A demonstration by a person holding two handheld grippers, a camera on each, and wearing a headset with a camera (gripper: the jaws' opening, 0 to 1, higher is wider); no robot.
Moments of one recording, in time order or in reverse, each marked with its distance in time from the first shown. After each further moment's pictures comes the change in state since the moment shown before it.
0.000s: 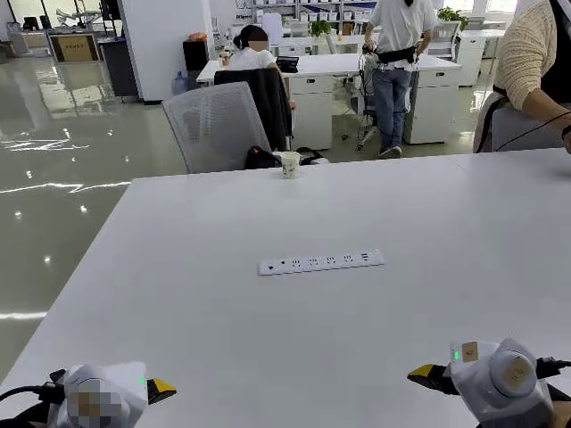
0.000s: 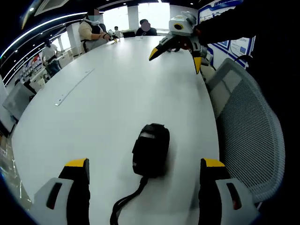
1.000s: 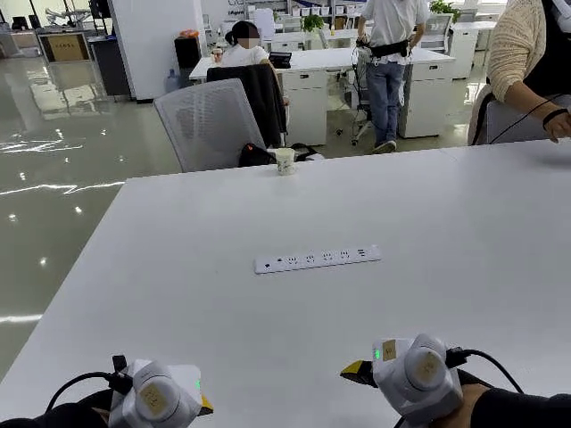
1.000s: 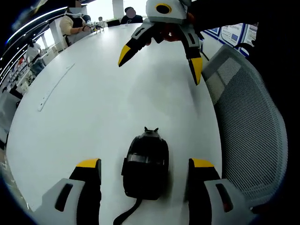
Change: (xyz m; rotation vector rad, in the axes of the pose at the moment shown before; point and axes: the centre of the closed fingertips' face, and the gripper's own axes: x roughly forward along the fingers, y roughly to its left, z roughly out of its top) left arm 0.040 -0.012 0.010 0.076 0.119 -0.093; right arm 0.065 0.020 0.036 -0.105 -0.013 0.108
